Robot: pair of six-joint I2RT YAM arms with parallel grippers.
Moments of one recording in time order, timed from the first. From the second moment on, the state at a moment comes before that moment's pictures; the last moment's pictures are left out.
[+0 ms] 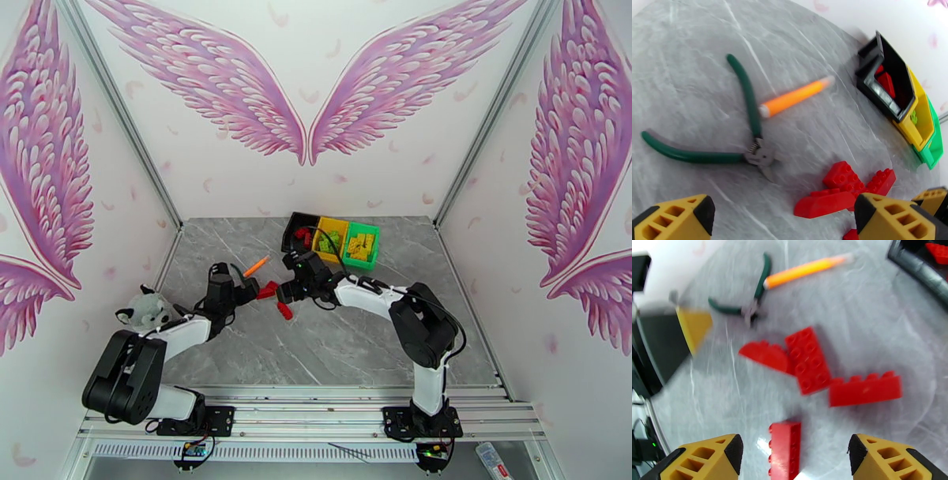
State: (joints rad) left arm -0.22 1.38 0.51 0.28 -0.07 -0.63; right arm 0.75 1.95 1.31 -0.20 -0.20 0.24
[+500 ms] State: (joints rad) left arm -0.15 1.40 0.42 0.44 0.06 -0.67; right arm 0.86 2.07 1.40 -0.33 0.01 0.23
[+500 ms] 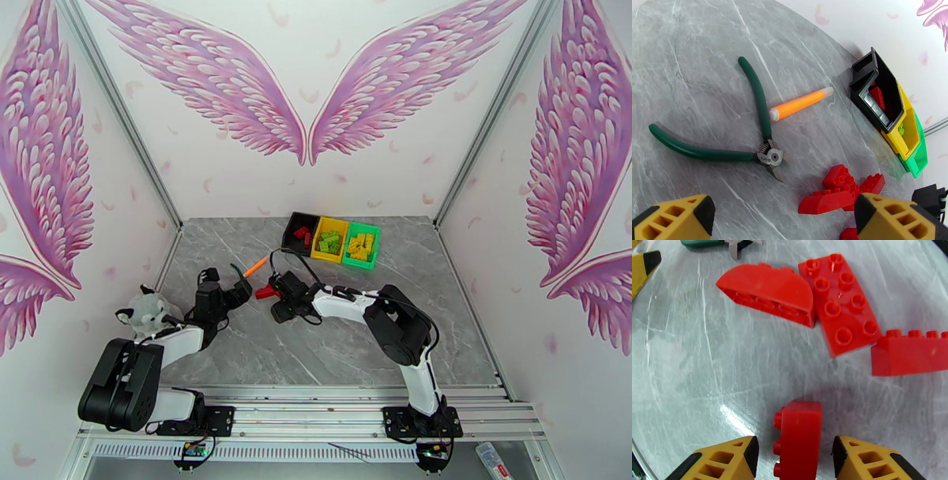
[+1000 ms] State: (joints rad) left arm -0.21 1.52 0.42 0.54 0.14 -0.70; right arm 0.86 2.07 1.40 -0.35 0.05 0.24
